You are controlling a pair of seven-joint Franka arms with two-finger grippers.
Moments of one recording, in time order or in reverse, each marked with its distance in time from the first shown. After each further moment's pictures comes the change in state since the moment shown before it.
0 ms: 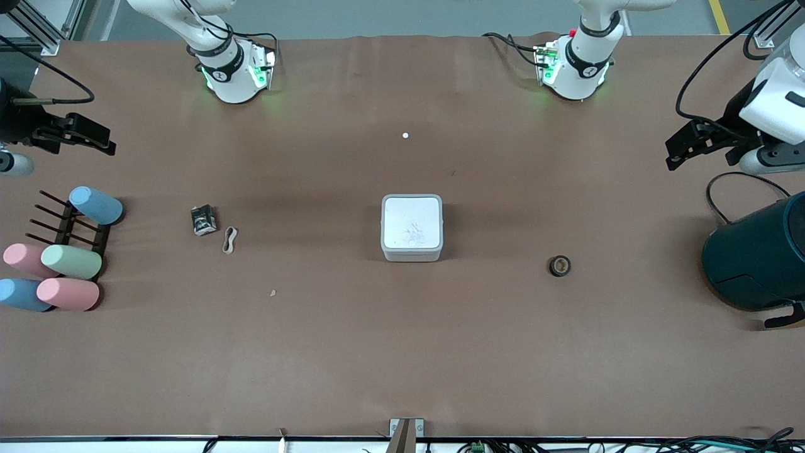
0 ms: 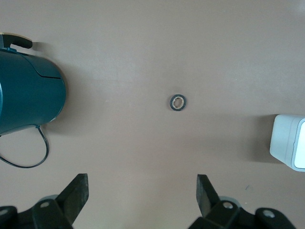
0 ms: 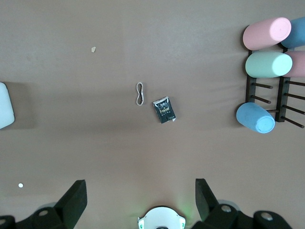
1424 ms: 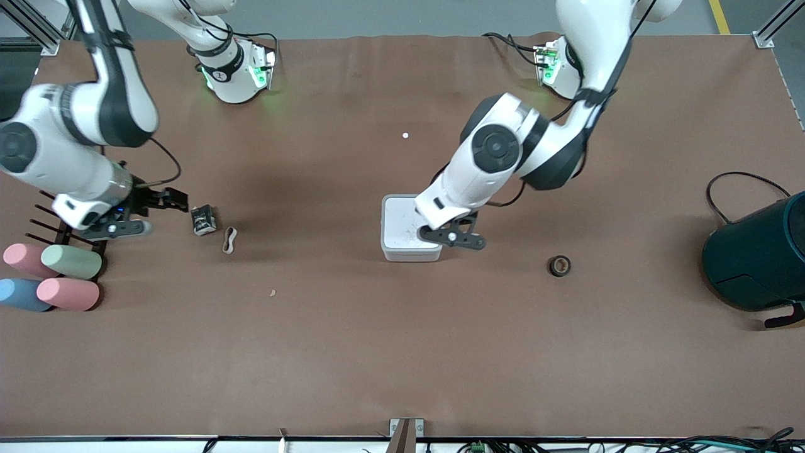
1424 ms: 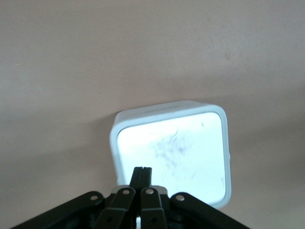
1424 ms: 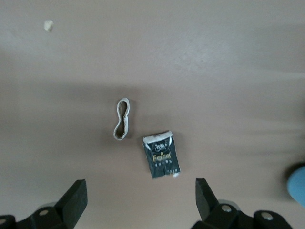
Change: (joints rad) left arm -0.509 0.564 -0.037 0.019 -0.186 0.591 -0.238; right arm -0.032 0.023 -0.010 -0.786 0.001 0.887 -0.232
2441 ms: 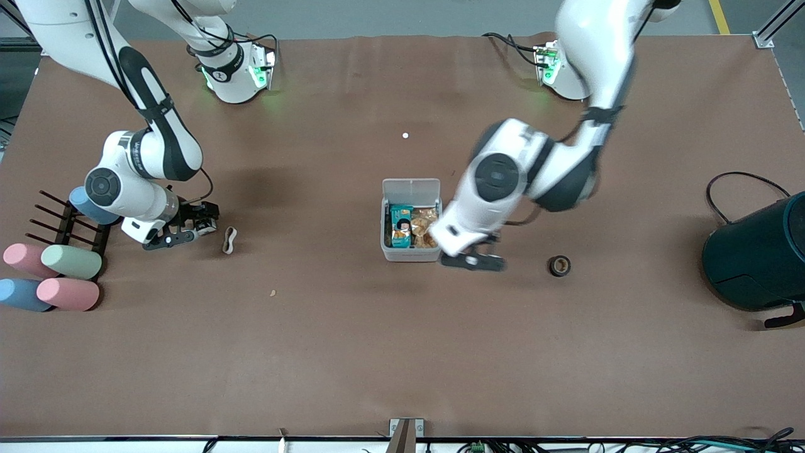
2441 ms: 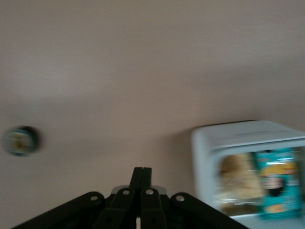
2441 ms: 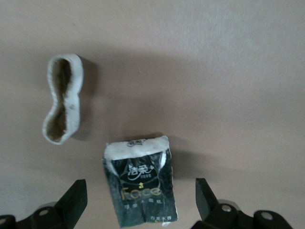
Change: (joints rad) left arm 0.112 -0.016 0.062 0.074 0.141 -0.217 0.091; right arm -0.040 0.267 -0.006 -0.082 -0.021 0.221 -0.106
